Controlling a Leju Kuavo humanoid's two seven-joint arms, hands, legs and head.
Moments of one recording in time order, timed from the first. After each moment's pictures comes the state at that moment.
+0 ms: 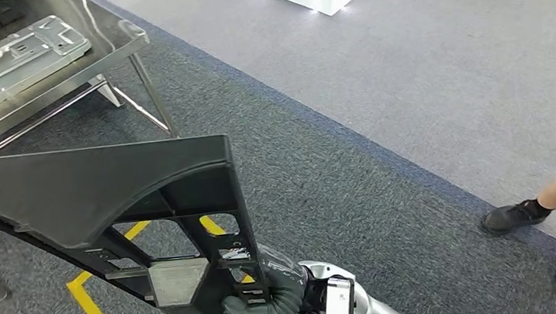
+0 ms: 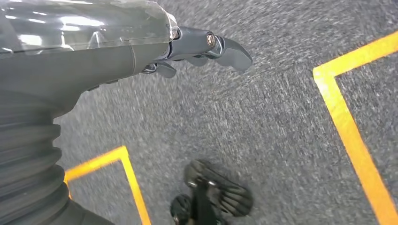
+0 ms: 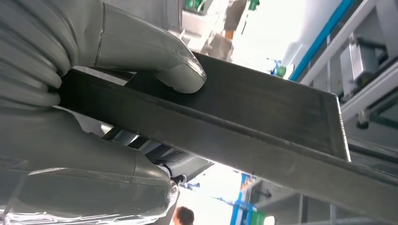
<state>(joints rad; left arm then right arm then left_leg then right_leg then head) -0.02 0.05 0.70 -0.20 -0.31 0.16 -0.18 -0.32 0.04 0.78 -1.48 0.09 0.34 -0.62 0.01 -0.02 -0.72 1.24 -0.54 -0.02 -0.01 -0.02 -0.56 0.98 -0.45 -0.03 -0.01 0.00</state>
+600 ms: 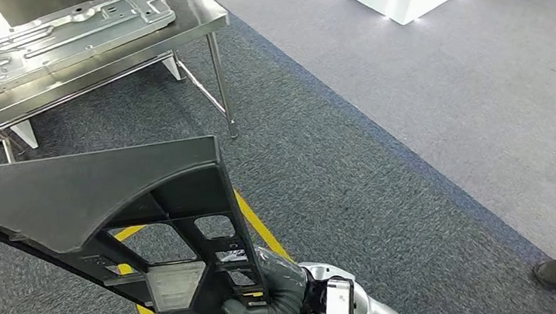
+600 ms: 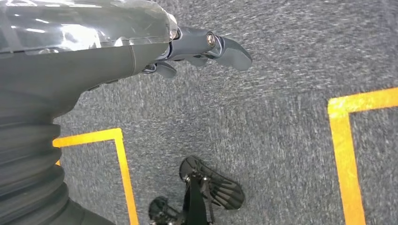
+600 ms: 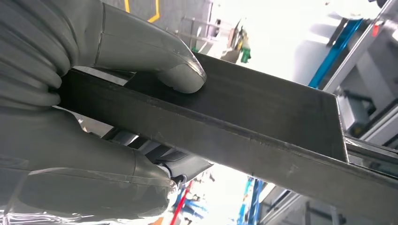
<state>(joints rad) -0.02 0.05 0.73 -0.20 -0.31 0.13 -0.21 -0.32 0.04 0.78 -1.48 0.09 0.35 -0.62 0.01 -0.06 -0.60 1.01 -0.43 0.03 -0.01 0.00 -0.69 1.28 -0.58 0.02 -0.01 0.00</state>
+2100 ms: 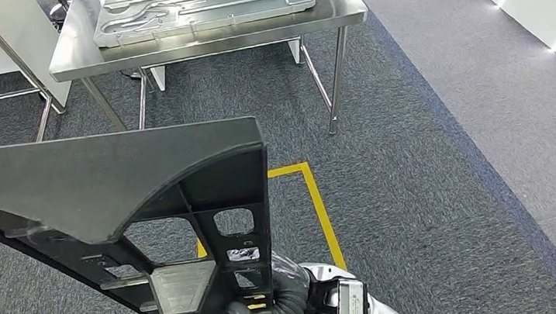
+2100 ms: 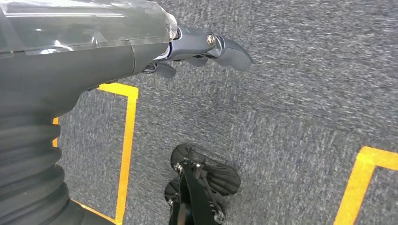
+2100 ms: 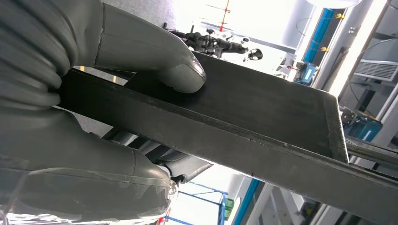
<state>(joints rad) -0.02 0.05 0.75 -0.20 -0.34 0.07 -0.24 -0.31 0.04 0.79 -1.53 0.04 0.37 -0.62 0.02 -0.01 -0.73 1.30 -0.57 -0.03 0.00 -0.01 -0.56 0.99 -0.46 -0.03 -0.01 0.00</state>
